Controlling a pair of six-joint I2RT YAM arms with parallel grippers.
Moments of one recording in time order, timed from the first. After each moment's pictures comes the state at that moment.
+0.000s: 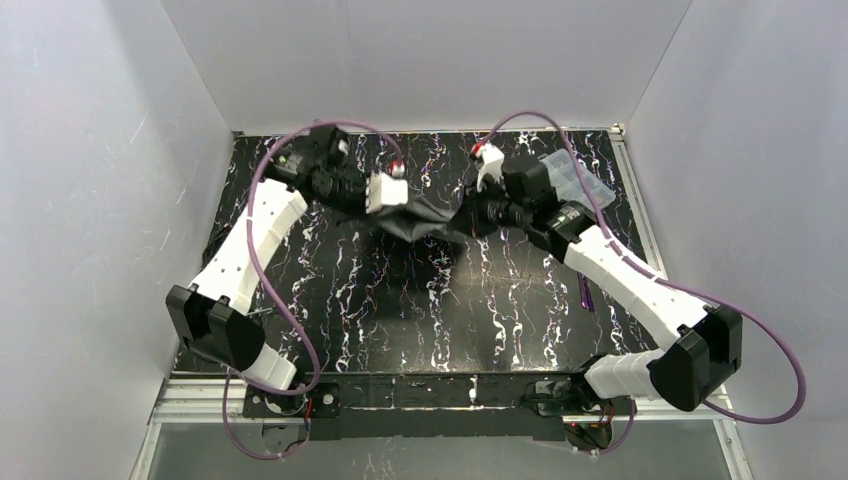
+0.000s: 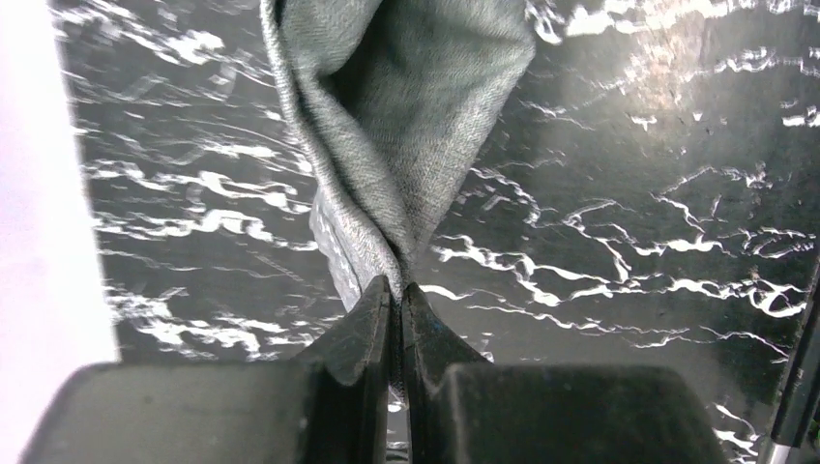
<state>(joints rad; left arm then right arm) -0.39 1.56 1.75 -1.23 0.45 1.13 0.64 1.32 1.24 -0.39 -0.33 0.29</state>
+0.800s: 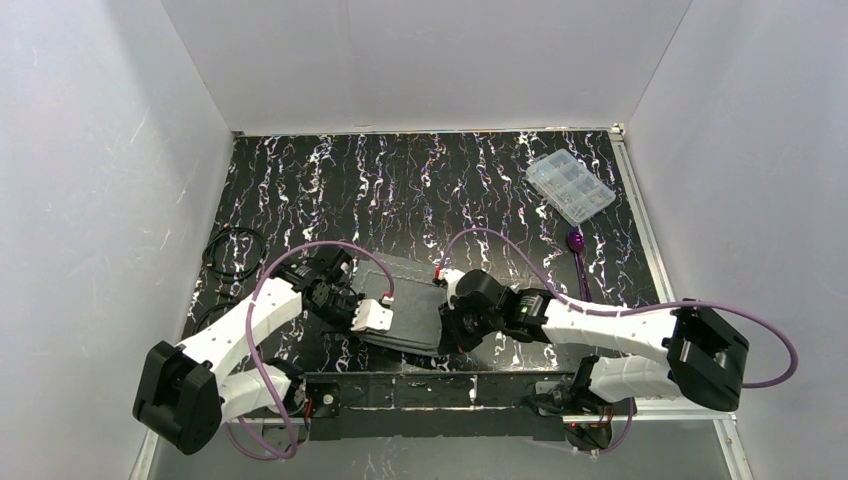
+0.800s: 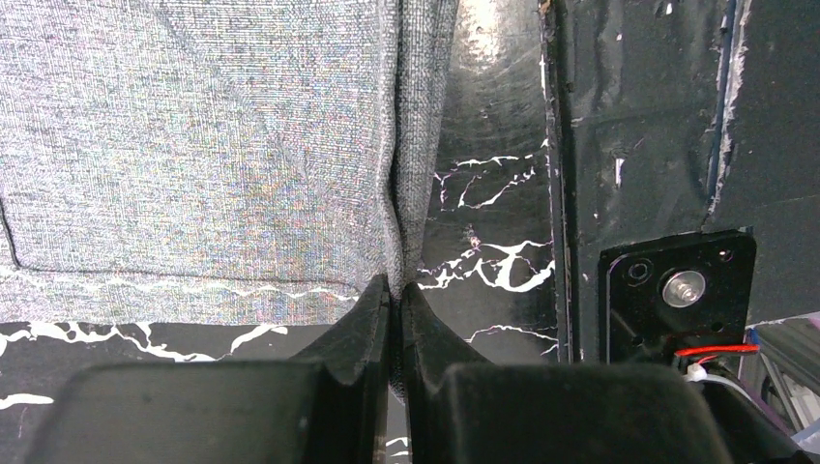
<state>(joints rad) -0.51 1.12 0.70 -1.01 0.45 1.22 1.11 1.22 0.64 -0.26 -0.25 0.57</state>
